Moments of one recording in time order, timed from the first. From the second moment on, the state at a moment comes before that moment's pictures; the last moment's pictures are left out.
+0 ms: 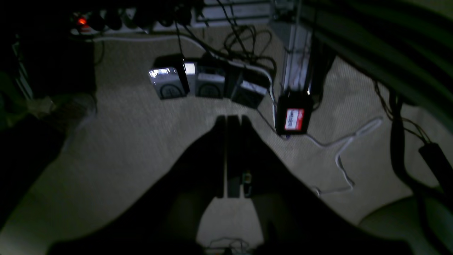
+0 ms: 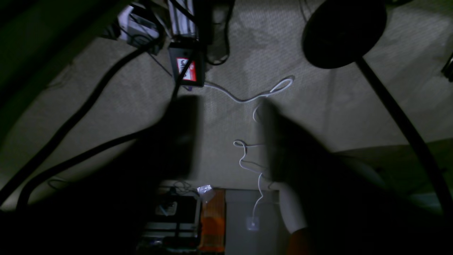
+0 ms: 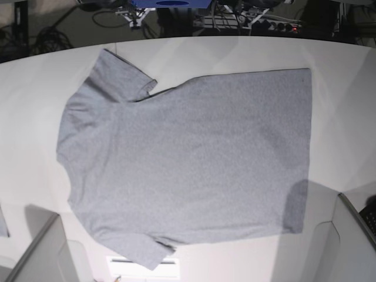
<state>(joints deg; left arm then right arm) 2.5 -2.4 1.3 2.2 0.5 0.2 -0.8 -1.4 -1.0 -0.5 0.1 -2.0 0.2 -7.0</state>
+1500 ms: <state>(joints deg) 23.8 -6.1 2.0 32.9 0.7 2.2 -0.4 -19.0 4.6 -0.1 25.4 -2.0 0.1 -7.0</state>
